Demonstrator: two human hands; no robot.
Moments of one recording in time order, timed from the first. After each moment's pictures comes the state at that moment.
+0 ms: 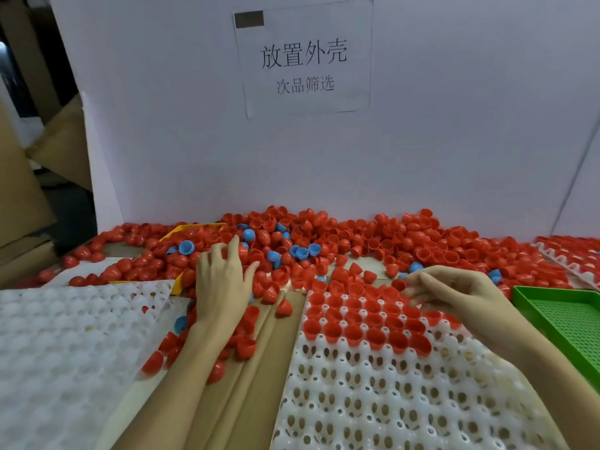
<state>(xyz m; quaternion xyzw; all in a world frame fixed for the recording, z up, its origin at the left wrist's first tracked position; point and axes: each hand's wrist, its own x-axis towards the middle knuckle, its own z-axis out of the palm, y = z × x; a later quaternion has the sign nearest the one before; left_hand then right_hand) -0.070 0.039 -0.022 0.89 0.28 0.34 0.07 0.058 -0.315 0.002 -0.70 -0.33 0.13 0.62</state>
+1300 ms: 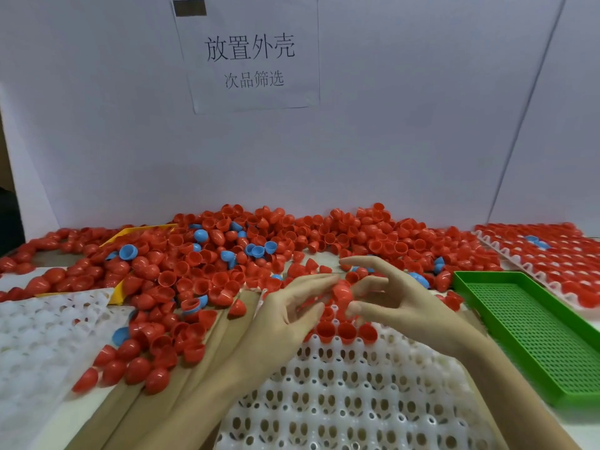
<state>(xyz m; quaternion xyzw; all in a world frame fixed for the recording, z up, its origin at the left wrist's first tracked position) -0.078 -0.104 -0.011 0.79 -0.13 0.17 0.58 0.028 -0.317 0.013 -0.71 -0.41 0.17 0.54</state>
